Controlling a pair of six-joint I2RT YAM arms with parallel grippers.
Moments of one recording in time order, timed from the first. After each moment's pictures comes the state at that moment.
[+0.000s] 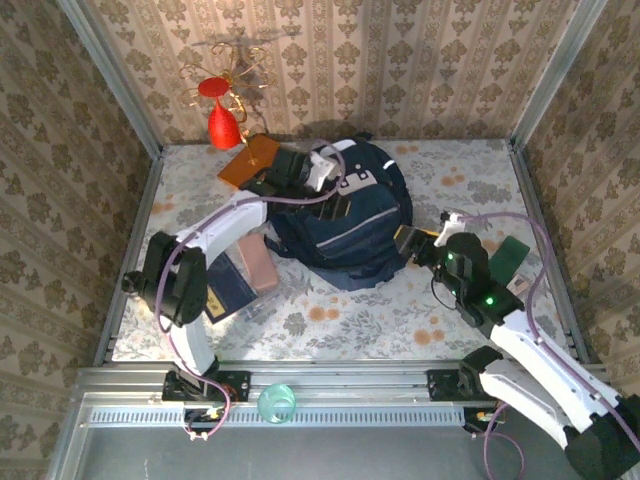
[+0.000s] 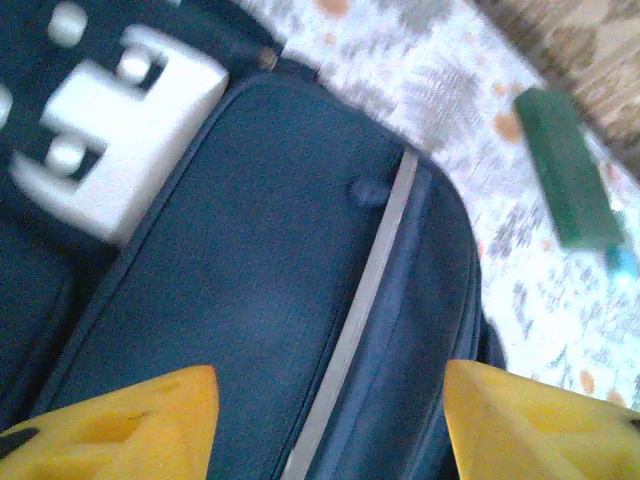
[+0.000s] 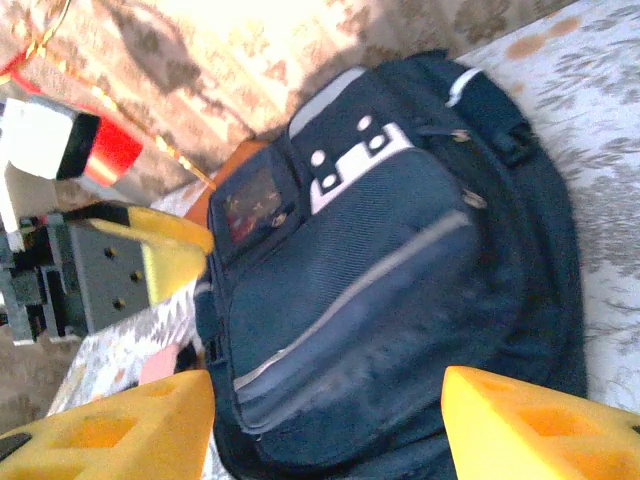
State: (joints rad) left arm -0.56 1.76 1.38 -0.37 0.50 -0.09; right arm 0.46 0.81 0.59 -0.11 0.08 0.63
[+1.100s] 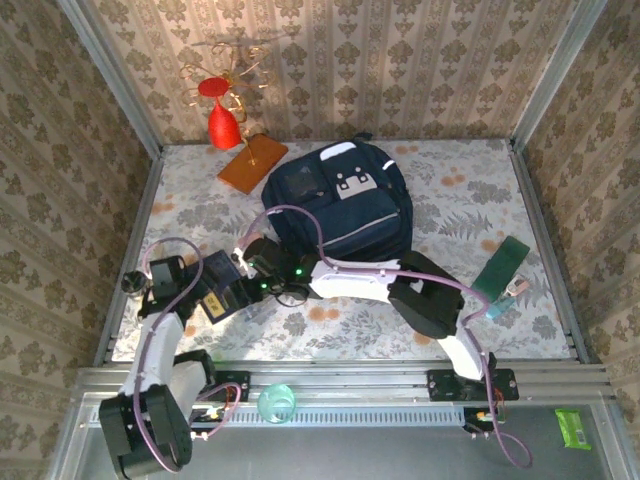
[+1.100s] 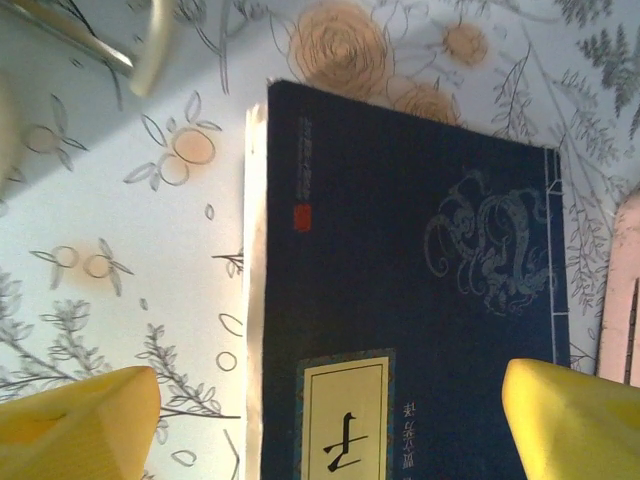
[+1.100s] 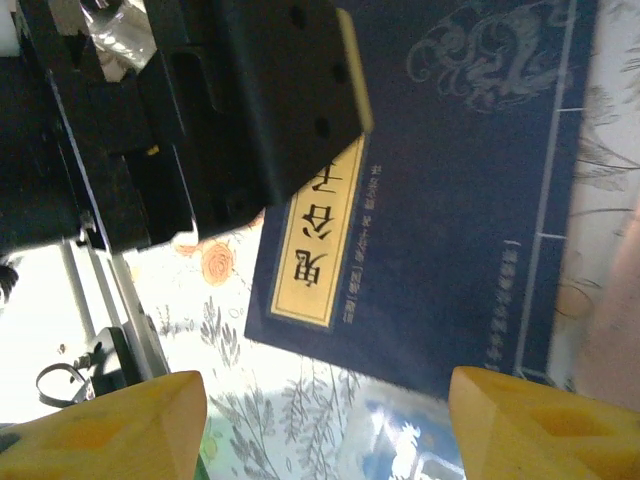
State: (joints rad) left arm 0.17 0.89 0.36 -0.41 0.07 -0.52; right arm 1.08 2.13 1.56 -0.12 -0.22 0.55
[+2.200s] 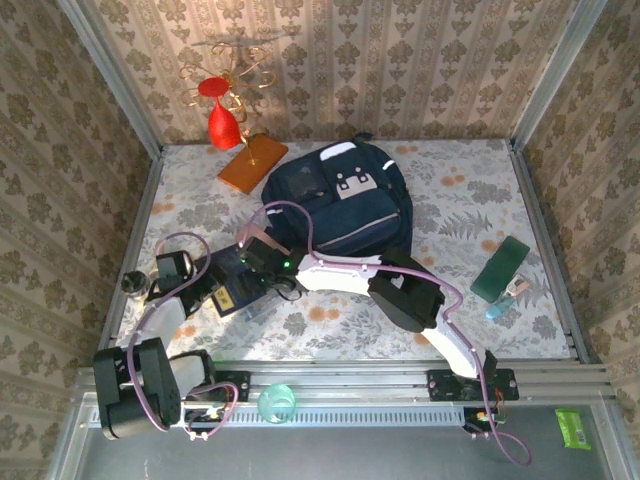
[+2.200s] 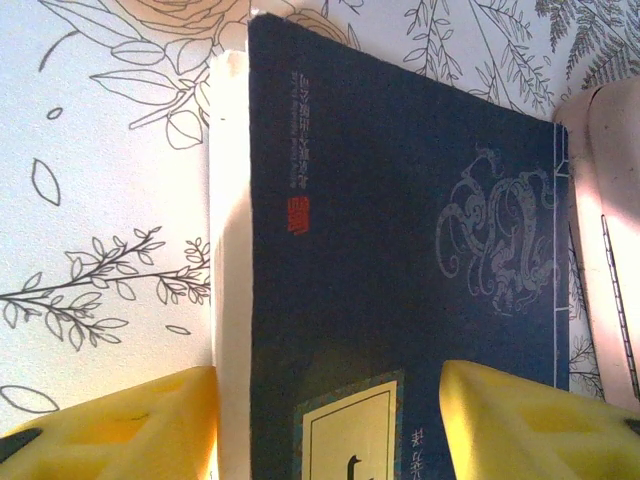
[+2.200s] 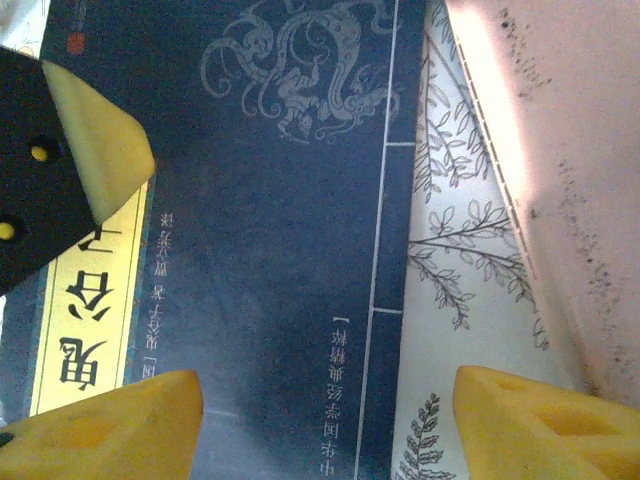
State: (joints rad) left arm 0.16 1.10 0.35 -0.19 0.25 -0.52; right arm 1.05 2.26 1.72 -0.34 0.07 0.51
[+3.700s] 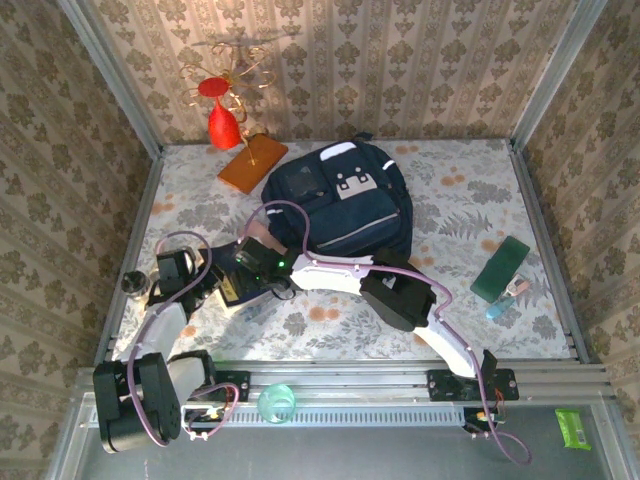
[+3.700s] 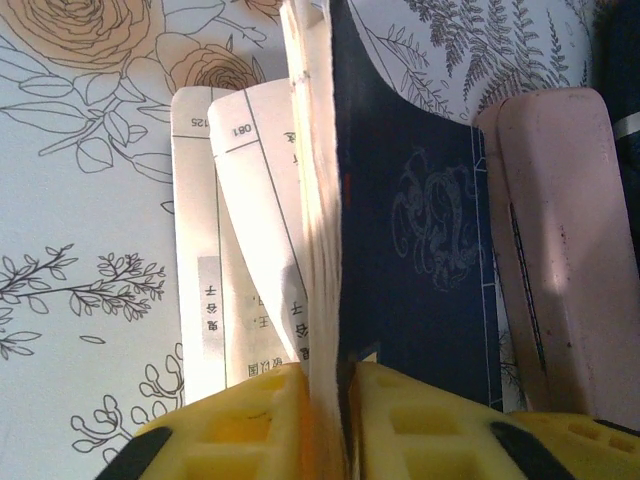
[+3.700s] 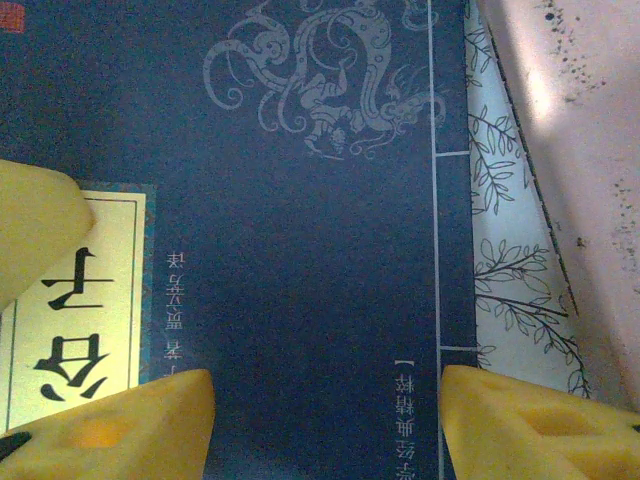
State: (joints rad) left arm 0.12 1.03 0.34 -0.16 0.29 -0.57; right arm 1.05 2.33 1.79 -0.33 0.08 0.59
